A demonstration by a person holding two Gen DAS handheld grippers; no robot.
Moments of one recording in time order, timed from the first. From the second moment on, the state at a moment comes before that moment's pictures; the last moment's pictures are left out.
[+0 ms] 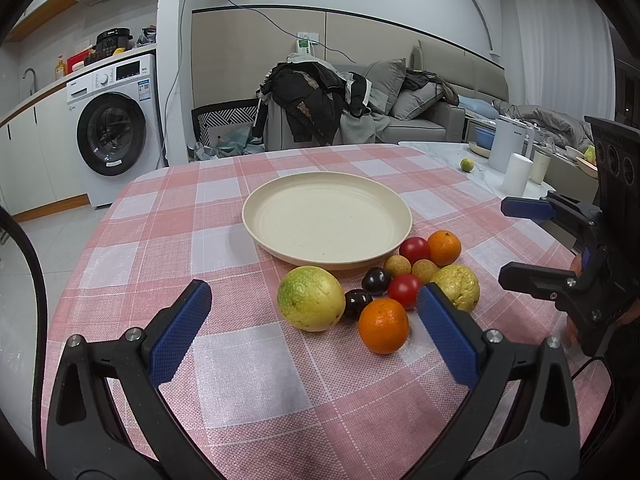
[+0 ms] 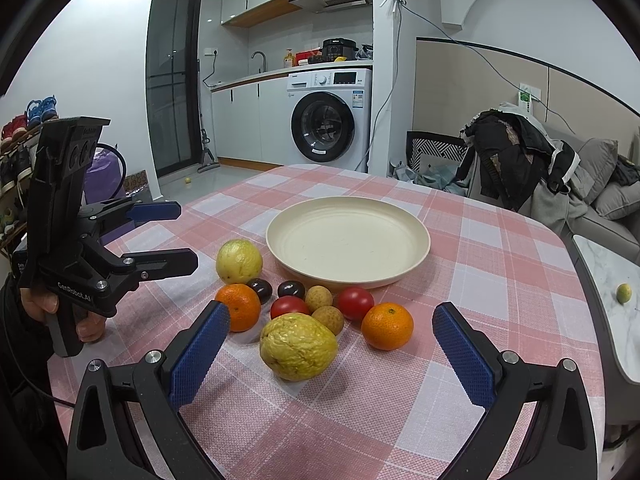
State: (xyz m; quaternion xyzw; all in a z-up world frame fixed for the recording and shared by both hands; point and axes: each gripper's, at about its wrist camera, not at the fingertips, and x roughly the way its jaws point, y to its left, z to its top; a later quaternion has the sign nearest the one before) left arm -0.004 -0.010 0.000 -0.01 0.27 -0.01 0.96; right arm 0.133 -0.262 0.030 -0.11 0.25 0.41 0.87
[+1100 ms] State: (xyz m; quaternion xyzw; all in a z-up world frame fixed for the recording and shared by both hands) left arm -0.002 -0.011 -0.004 -0.01 0.27 -0.01 0.96; right arm 0.136 -0.265 0.030 -0.11 0.26 0.40 0.87
